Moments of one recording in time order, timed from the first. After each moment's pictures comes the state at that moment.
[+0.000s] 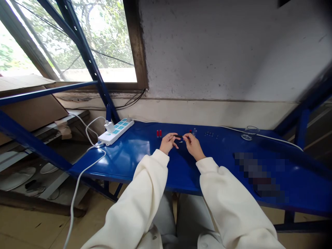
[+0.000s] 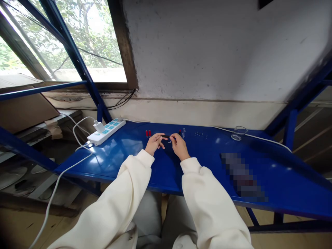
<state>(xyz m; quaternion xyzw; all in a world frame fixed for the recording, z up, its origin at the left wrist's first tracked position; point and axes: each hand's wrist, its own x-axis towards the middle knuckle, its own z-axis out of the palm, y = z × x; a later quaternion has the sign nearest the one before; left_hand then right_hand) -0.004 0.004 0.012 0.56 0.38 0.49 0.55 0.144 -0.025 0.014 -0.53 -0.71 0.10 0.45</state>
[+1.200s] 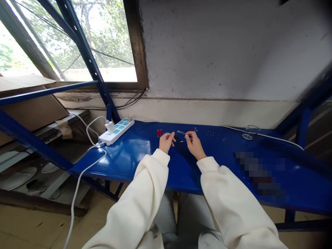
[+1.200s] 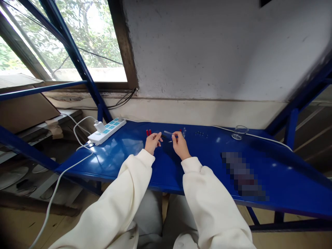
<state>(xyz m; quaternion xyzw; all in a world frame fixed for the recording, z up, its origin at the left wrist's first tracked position) -0.007 0.004 0.013 0.53 0.43 0.55 0.48 0.143 -0.022 0.007 -0.53 -0.66 0.16 0.51</state>
